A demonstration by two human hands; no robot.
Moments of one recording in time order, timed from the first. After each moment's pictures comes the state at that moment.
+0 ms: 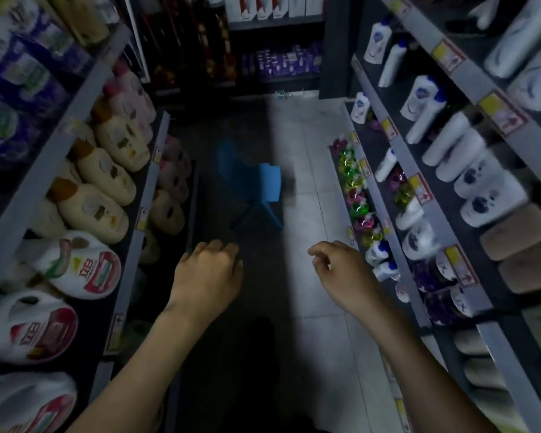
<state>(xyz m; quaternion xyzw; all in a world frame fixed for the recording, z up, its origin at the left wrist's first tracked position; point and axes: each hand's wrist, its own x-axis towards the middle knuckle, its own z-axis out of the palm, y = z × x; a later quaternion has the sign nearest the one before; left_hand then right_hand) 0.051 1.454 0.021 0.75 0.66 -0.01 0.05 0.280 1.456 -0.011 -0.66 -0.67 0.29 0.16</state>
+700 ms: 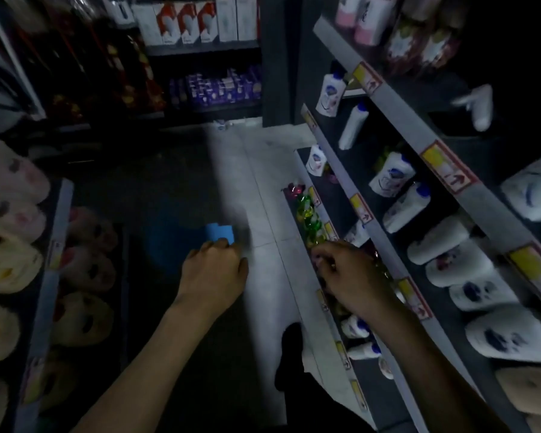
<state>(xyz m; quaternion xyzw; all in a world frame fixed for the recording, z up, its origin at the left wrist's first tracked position) 0.141 1.871 0.007 0.82 0.57 0.01 0.11 0.363 1.816 0.007 -0.73 -0.62 0.26 0.16</state>
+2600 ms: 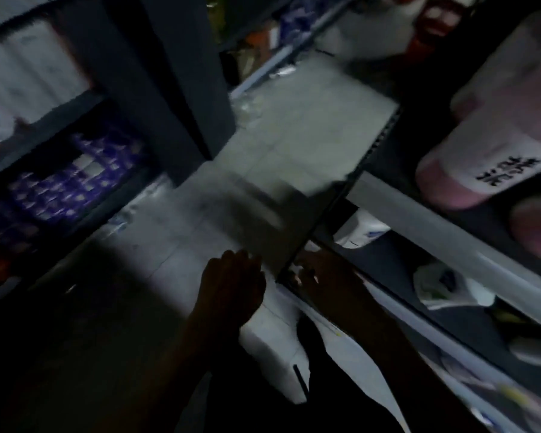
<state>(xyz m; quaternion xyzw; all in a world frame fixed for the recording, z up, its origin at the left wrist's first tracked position) 0.362 2.684 -0.078 0.96 0.22 -0.08 0.15 0.475 2.542 -0.075 -0.88 -0.35 0.25 0.21</state>
